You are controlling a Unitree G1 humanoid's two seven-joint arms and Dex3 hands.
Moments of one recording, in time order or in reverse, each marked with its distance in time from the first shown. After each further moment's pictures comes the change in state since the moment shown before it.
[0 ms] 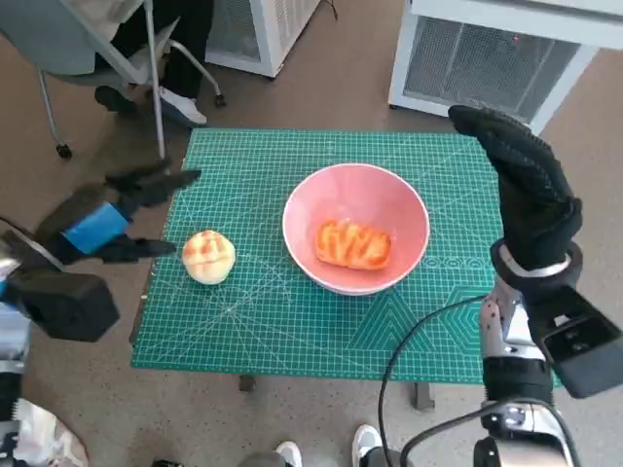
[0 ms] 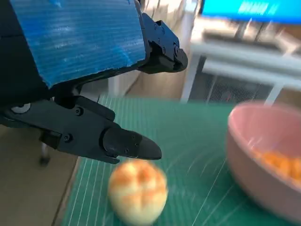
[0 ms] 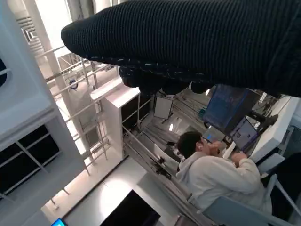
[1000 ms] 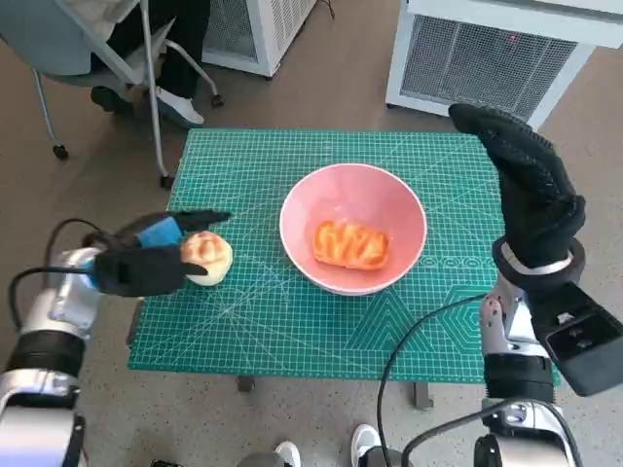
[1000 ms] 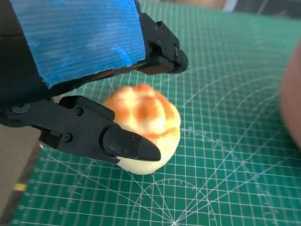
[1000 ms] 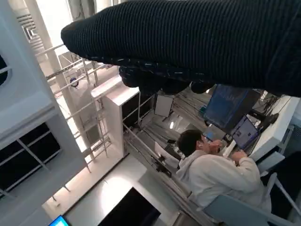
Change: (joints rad) left arm -0.231 -0.178 -0.229 0.484 0.142 0.099 0.049; right arm -0.008 -0.006 -0.001 0.003 0.018 0.000 0.023
